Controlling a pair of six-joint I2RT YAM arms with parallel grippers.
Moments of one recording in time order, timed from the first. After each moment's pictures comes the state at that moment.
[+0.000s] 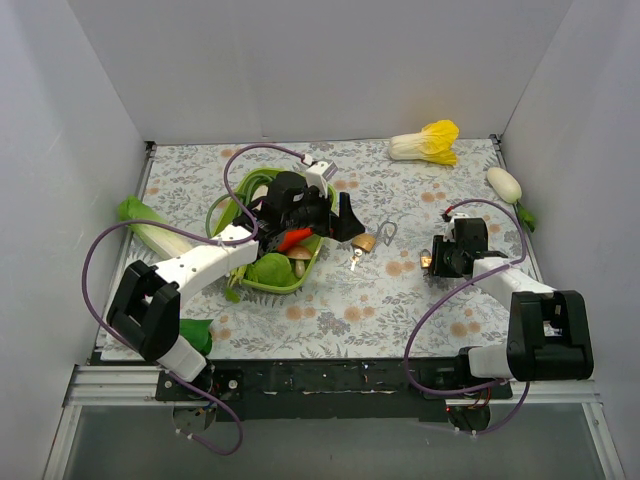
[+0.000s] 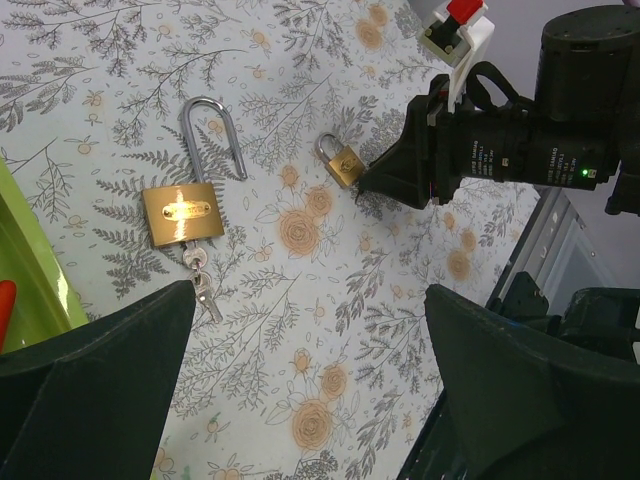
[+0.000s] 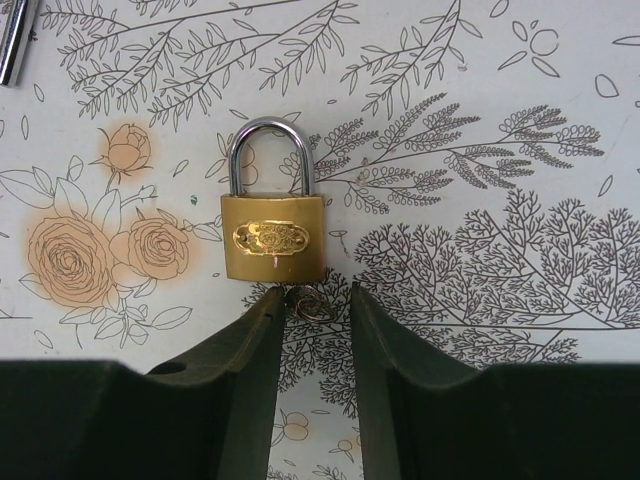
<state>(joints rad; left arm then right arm) -0.68 1.55 1.14 0.02 0.37 -0.43 0.07 1.34 0.59 -0.19 -0.09 0.10</state>
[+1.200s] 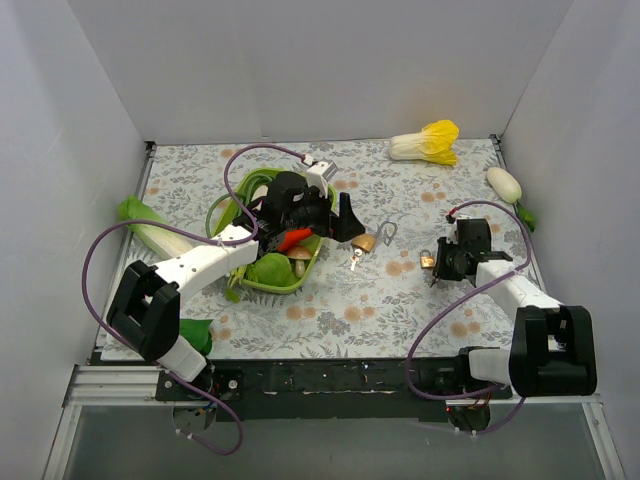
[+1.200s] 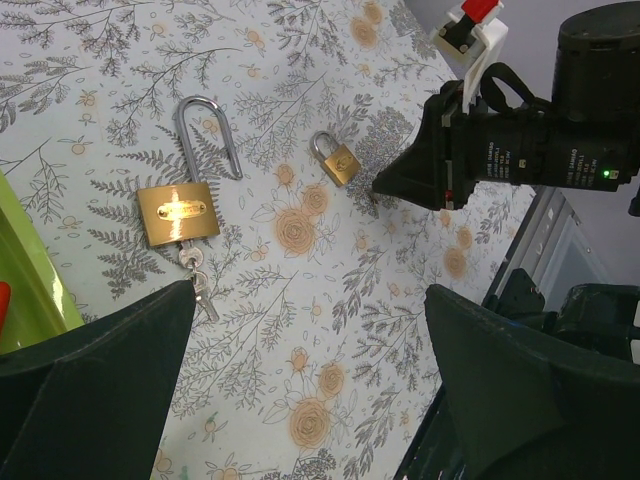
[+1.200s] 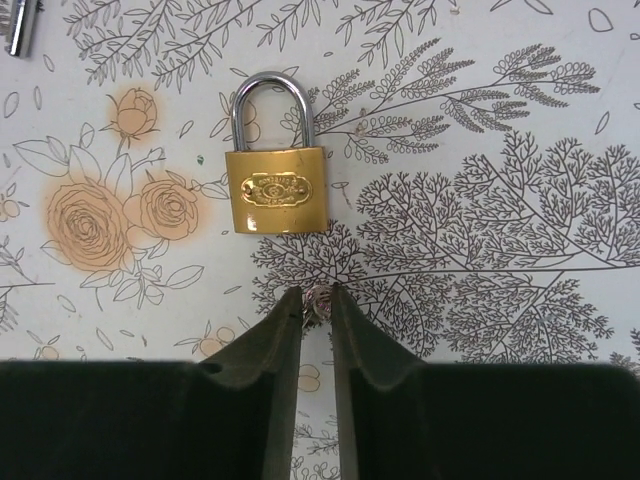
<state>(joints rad) -0.68 1.55 1.14 0.02 0.38 -0.42 0.07 1.29 0.60 -0.30 -0.09 0.14</state>
